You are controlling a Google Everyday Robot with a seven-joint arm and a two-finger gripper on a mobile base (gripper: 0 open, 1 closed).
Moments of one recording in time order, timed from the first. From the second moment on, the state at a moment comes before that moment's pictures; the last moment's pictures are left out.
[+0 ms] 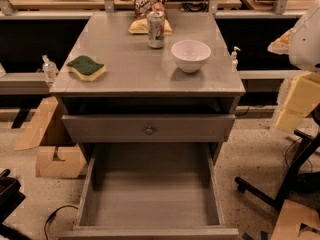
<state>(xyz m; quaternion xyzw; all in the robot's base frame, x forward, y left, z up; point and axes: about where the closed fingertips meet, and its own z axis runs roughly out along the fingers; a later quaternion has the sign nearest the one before) 0.438 -0.216 0.979 -0.60 0.78 -0.04 0.16</state>
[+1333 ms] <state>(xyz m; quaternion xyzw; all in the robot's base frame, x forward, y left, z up) 0.548 -0.106 0.926 -0.55 0.74 0.11 0.37</state>
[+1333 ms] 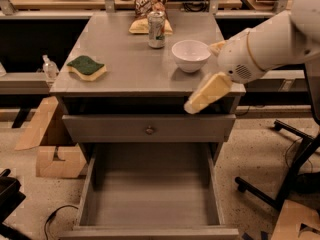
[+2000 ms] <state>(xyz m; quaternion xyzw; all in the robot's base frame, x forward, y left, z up) 0.570 -0.062 0.931 -0.49 0.73 0.15 0.46</state>
